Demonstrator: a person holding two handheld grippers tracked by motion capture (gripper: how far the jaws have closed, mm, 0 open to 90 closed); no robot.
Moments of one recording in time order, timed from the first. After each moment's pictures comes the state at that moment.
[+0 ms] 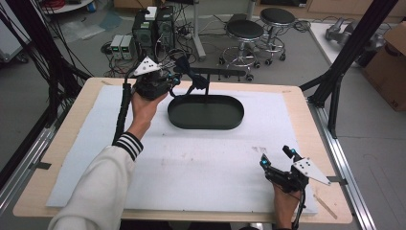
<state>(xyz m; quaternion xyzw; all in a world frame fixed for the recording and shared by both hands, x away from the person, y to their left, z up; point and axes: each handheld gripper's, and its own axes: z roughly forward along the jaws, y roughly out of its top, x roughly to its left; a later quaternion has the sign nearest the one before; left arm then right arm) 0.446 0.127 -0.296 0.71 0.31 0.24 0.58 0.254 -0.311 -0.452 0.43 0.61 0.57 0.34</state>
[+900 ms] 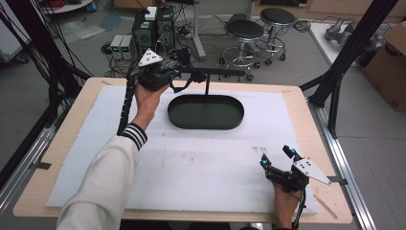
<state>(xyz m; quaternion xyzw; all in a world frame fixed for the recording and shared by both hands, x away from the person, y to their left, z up) 0.475 0.124 -0.294 0.70 0.33 0.26 0.58 0.255 -0.312 -0.452 0.44 0.60 0.57 0.34</state>
